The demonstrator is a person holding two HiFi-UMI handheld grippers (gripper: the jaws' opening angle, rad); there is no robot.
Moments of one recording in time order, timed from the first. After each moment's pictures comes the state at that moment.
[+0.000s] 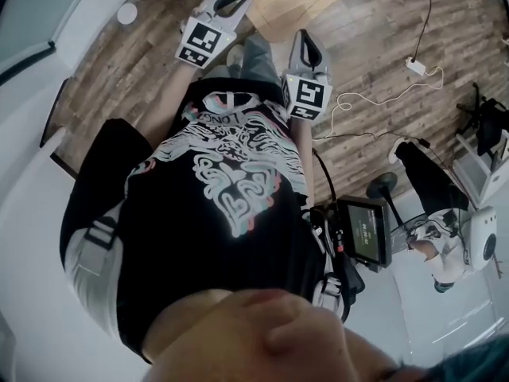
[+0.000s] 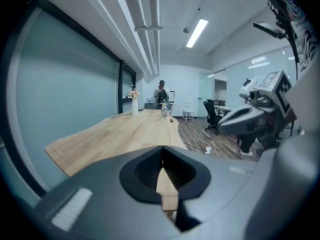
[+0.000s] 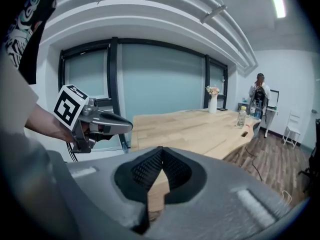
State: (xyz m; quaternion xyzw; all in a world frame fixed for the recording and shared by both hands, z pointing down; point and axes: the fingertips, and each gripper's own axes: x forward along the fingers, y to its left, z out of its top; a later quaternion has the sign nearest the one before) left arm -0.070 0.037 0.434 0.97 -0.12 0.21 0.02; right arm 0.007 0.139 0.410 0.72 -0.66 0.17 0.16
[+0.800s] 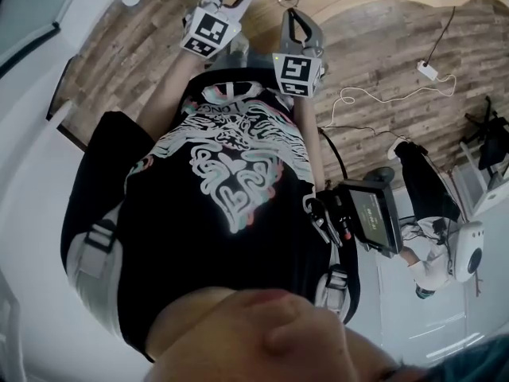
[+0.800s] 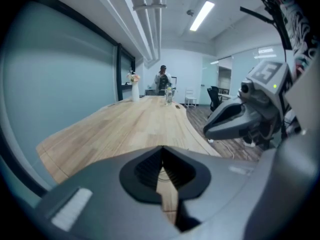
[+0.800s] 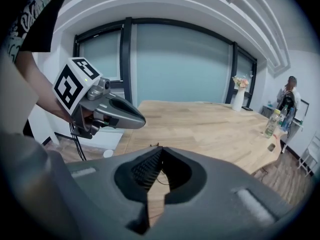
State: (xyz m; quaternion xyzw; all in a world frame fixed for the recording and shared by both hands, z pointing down) left arm 0.046 -0.090 0.543 0.95 -0.11 0.29 0.05; right arm 0.095 -0.030 0.527 0.61 -0.72 0.19 0.26
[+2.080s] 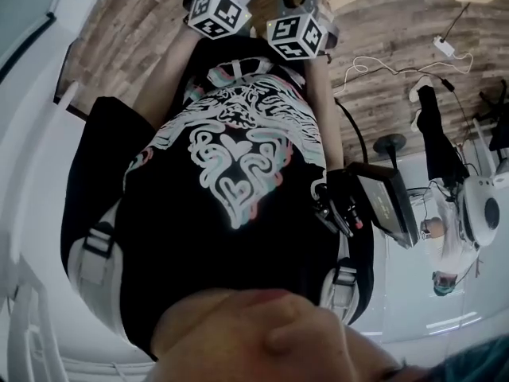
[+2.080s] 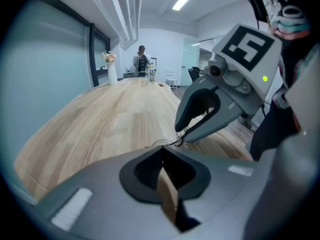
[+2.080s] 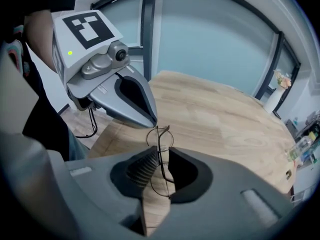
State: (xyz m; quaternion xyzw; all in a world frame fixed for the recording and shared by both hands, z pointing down) left arm 0.028 -0.061 0.590 0.92 -0.01 0.39 0.01; right arm 0.051 -0.047 0.579 0.48 -0.75 0.19 0.42
